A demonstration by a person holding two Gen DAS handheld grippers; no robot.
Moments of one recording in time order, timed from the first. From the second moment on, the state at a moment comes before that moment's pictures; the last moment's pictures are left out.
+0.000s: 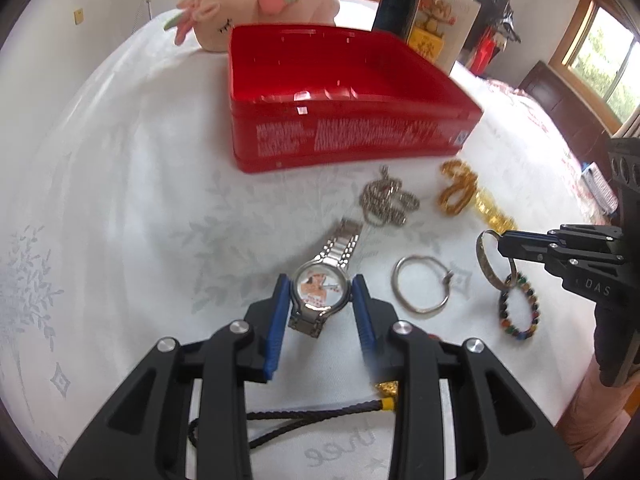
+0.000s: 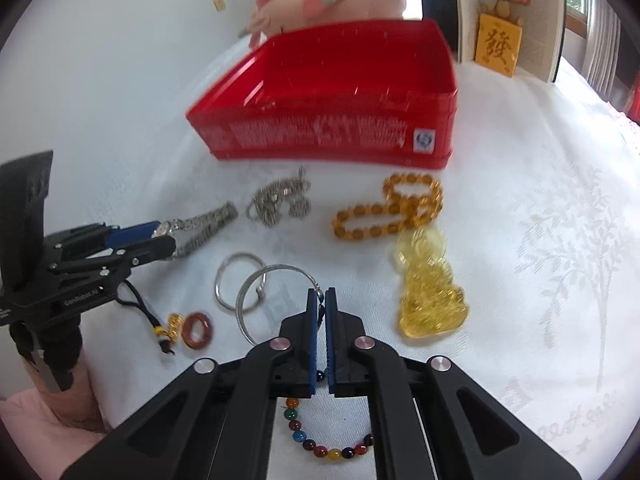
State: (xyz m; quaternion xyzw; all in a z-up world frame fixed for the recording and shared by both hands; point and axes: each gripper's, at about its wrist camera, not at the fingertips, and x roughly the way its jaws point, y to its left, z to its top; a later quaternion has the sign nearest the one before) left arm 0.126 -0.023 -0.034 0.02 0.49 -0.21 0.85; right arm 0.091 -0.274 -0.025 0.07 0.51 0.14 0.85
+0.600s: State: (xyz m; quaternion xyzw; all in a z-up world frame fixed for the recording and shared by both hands) left arm 0.139 -0.026 0.056 0.01 0.40 -0.22 0.89; right arm 0.127 -0.286 0.026 0.08 0.46 0.13 0.87
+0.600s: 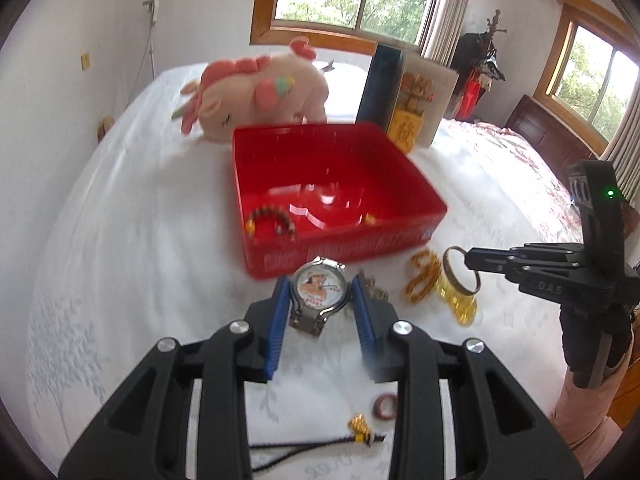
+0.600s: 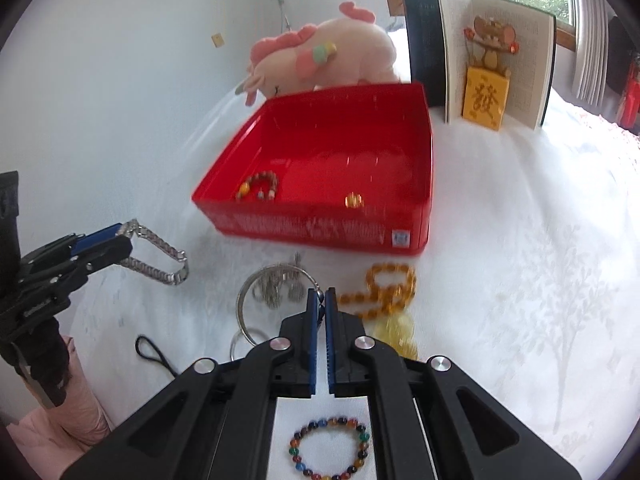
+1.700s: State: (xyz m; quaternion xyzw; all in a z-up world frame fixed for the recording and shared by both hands) left arm 0.296 -0.067 0.005 -0.01 0.47 -0.18 0.86; right arm 0.278 -0.280 -0.021 0.07 0.53 0.05 0.85
